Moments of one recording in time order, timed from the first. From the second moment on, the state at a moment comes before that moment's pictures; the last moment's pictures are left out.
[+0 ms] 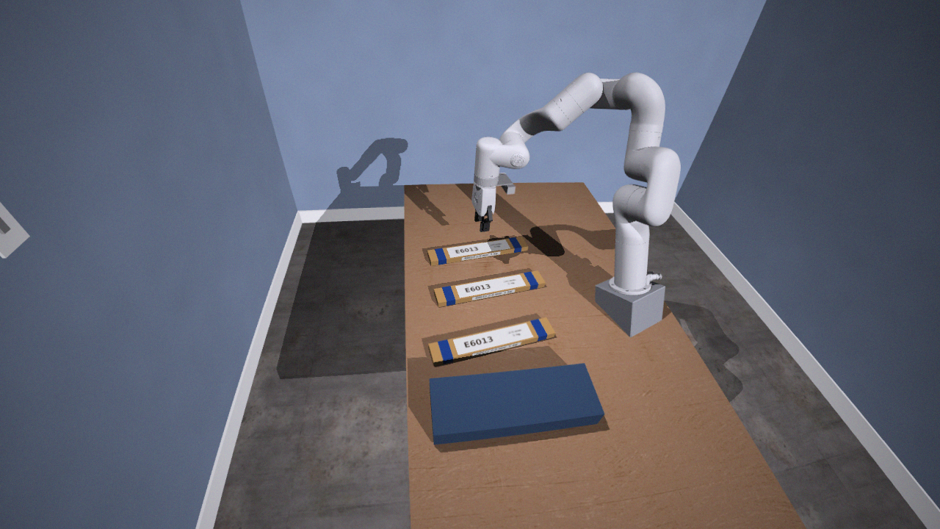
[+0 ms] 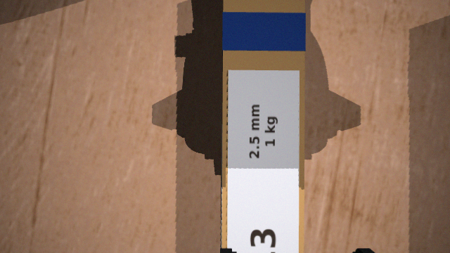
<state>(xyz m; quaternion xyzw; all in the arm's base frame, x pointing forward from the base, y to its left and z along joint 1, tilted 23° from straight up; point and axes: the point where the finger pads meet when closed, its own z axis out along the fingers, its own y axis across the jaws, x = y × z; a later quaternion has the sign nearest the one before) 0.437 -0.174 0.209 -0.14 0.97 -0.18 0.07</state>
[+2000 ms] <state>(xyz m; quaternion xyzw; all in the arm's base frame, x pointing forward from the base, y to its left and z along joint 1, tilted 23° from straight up) 0.452 -0.143 0.201 -0.07 0.98 -0.18 0.08</state>
